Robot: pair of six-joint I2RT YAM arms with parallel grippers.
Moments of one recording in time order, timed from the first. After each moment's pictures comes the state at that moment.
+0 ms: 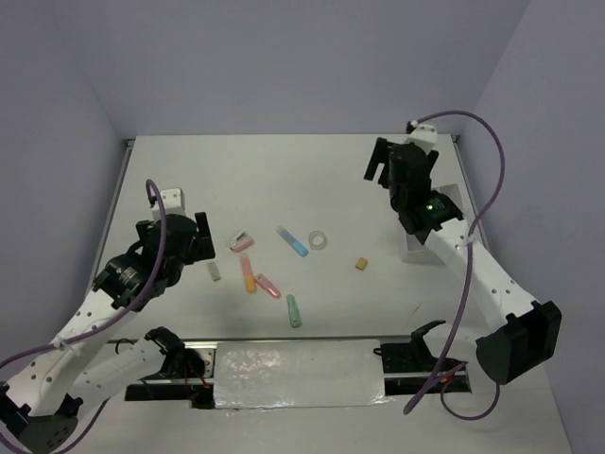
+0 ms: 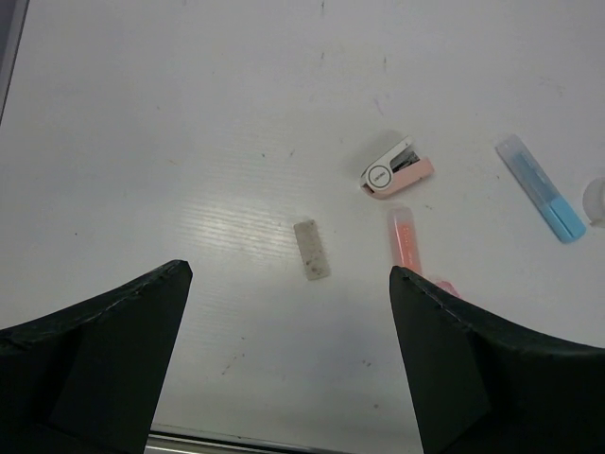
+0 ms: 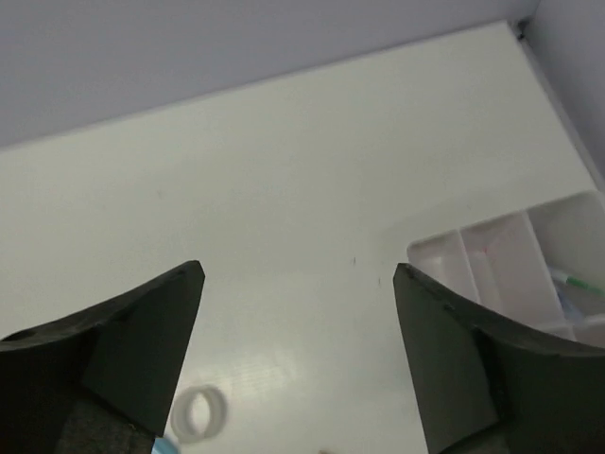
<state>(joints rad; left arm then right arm) -0.61 0.79 0.95 -0.89 -0.62 -0.53 0.35 1.21 1.16 -0.22 0.51 0.31</state>
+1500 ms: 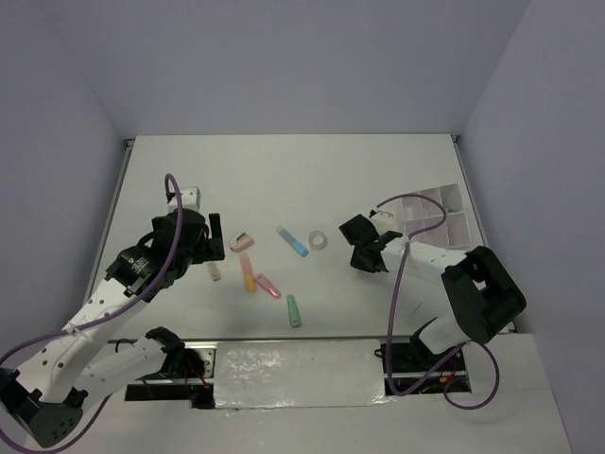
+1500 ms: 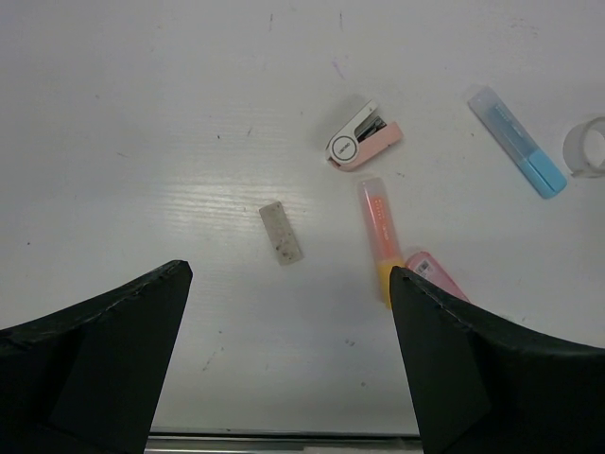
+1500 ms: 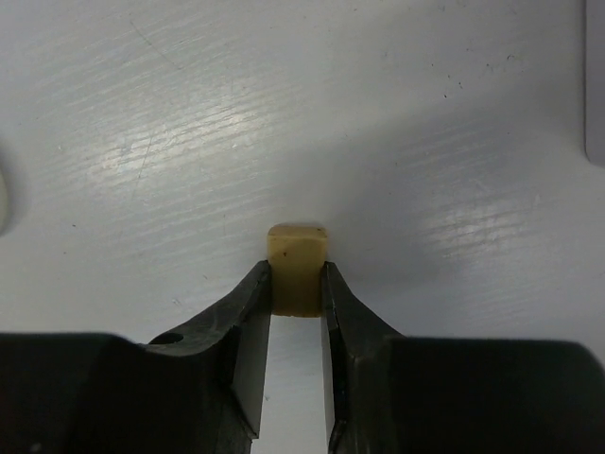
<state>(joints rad) -0.56 0.86 0.94 -0.84 -0.46 -0.47 0.59 1.47 0.71 -0.38 0.42 0.85</state>
